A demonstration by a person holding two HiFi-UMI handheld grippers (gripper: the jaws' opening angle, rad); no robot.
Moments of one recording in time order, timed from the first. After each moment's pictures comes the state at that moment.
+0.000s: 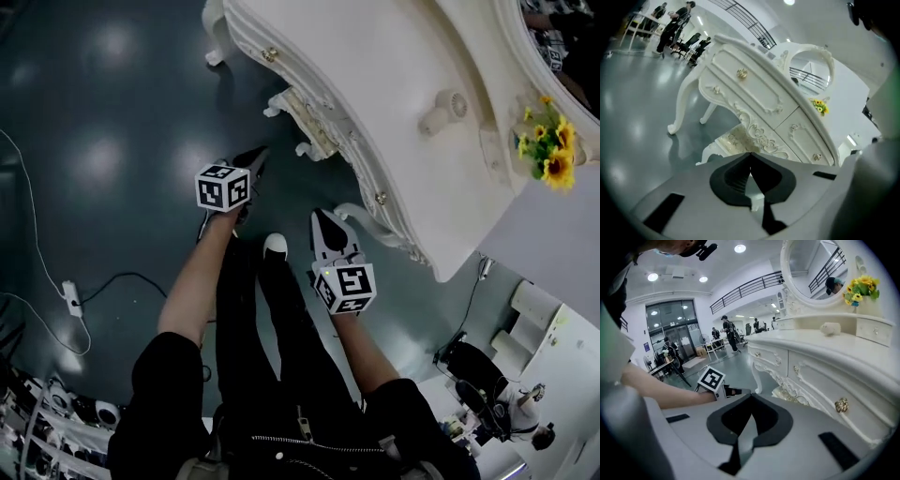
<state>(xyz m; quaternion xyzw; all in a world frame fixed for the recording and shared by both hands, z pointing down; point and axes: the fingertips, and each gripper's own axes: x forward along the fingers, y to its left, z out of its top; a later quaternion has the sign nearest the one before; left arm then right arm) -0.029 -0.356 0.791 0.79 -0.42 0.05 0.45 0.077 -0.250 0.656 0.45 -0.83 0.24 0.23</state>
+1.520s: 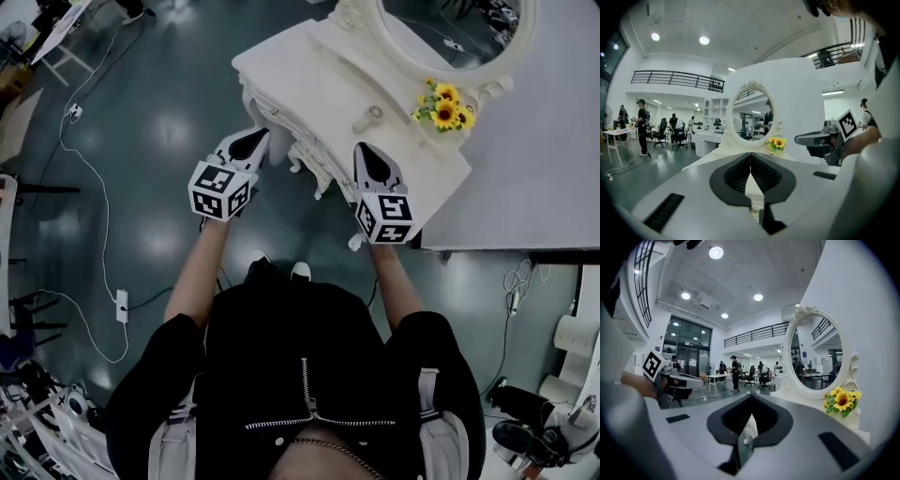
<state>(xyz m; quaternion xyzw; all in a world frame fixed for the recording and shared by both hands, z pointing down) 0.003 -0.238 0.277 0.87 -0.49 0.08 0.05 0.187 -0.247 0.280 0.47 -0.88 0.04 0.06</state>
